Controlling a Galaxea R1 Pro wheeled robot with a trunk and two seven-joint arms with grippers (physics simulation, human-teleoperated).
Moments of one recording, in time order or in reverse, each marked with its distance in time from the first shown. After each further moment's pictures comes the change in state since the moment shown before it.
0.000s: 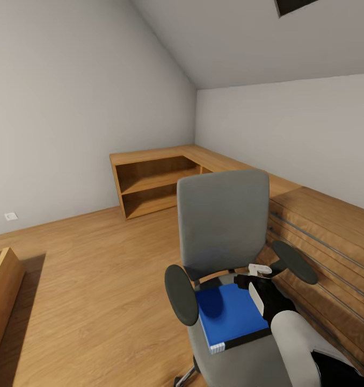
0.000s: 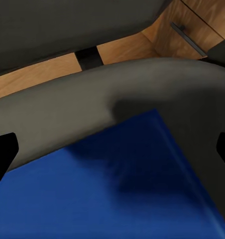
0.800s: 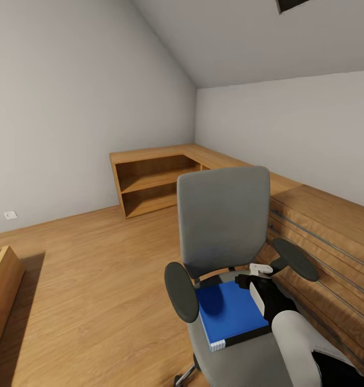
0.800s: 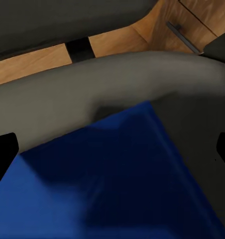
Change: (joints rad) left arm 0.000 0.000 0.001 -0.003 0.000 0.000 -0.001; right arm 0.000 -0.005 0.000 -0.004 0.023 0.001 -0.003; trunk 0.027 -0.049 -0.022
